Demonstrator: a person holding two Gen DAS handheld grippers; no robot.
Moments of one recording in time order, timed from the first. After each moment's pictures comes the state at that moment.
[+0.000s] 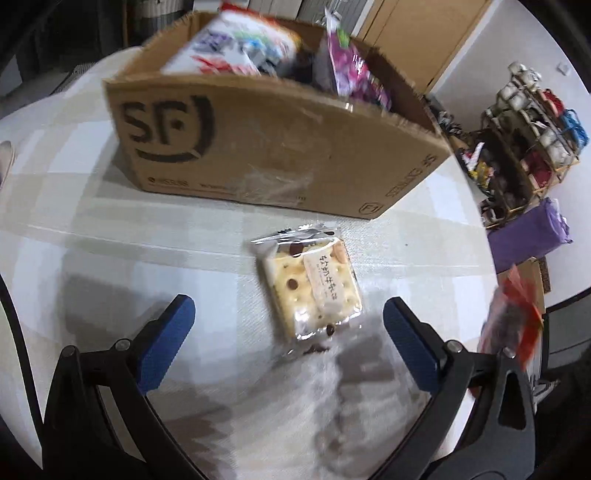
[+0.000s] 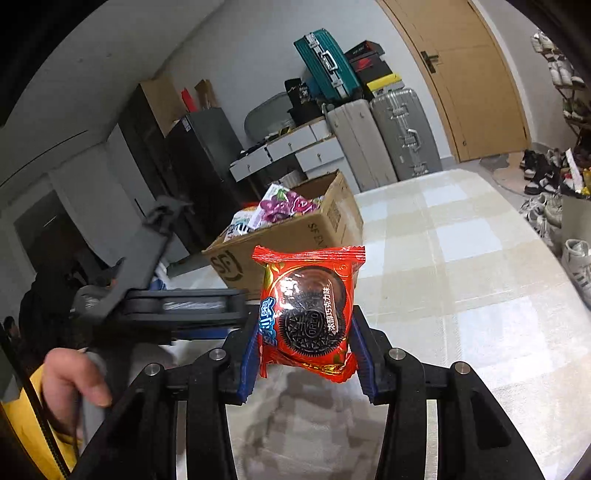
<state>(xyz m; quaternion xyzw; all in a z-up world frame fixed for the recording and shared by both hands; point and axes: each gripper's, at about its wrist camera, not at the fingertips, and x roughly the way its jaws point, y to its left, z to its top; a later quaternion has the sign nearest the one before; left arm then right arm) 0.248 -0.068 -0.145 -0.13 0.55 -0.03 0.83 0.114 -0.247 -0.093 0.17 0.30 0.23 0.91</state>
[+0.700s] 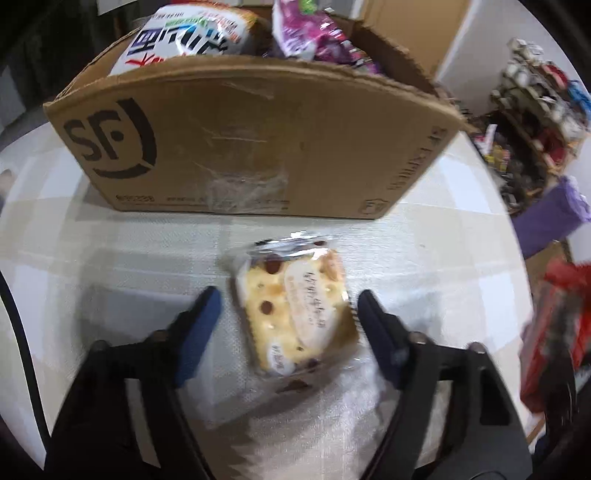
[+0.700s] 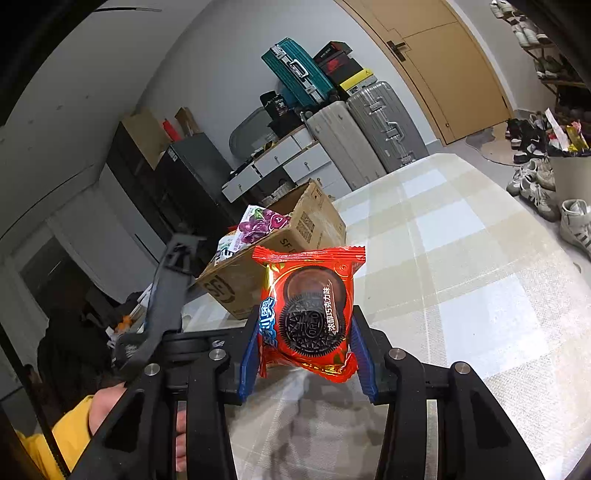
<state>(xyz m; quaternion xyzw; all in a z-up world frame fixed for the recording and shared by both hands) 0.282 -0.088 -0.139 -0.07 0.53 -0.03 0.85 0.114 -0.281 -0.101 0.26 0.29 0.22 0.90</state>
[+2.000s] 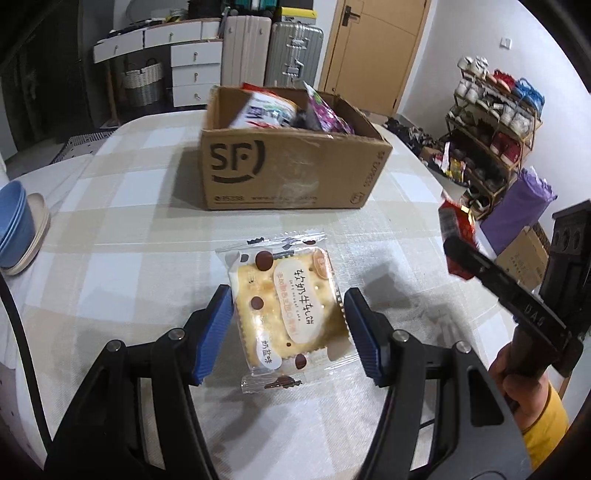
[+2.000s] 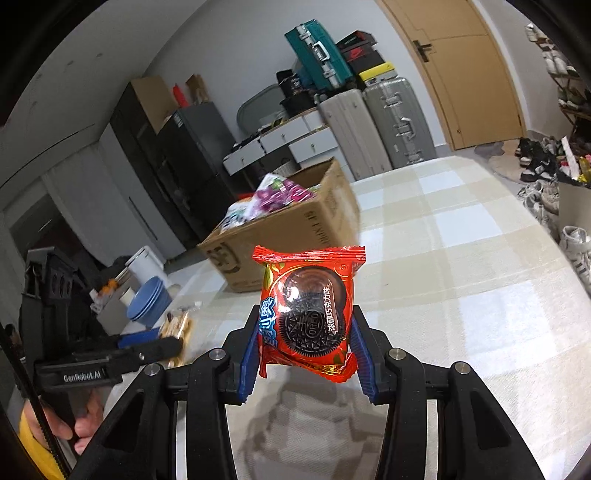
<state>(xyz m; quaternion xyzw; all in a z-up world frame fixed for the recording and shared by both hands) 0.110 -0.014 -0.048 -0.05 0.42 -0.08 0.90 0.114 -0.238 -0.093 0.18 0.32 0.23 0.90</state>
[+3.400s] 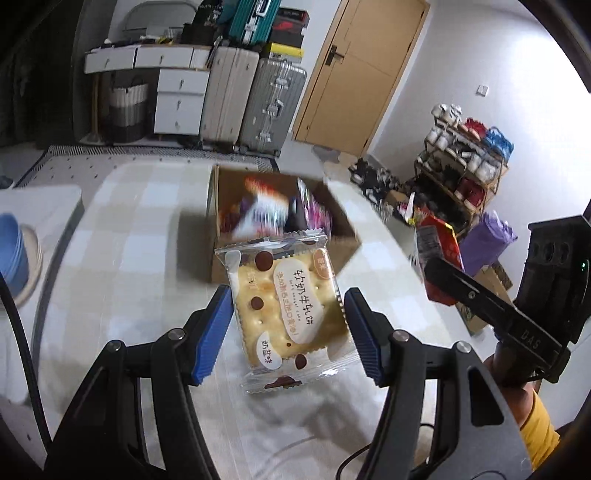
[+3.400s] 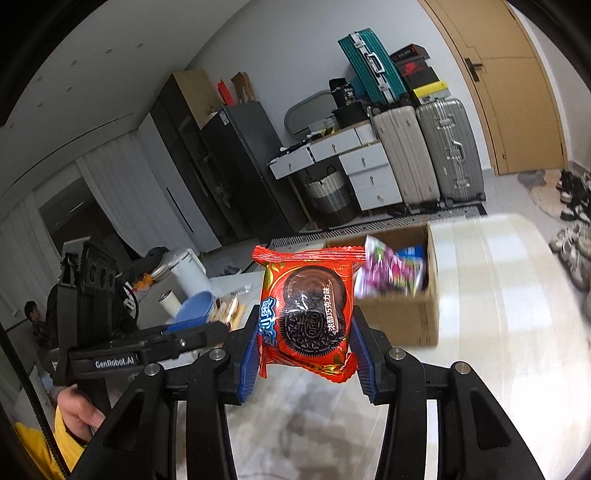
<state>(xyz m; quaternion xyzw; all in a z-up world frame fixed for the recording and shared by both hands) 0.115 0.032 0.042 -0.11 0.37 -0.13 0.91 0.137 -0.186 0.024 0.15 0.29 0.30 0.90</state>
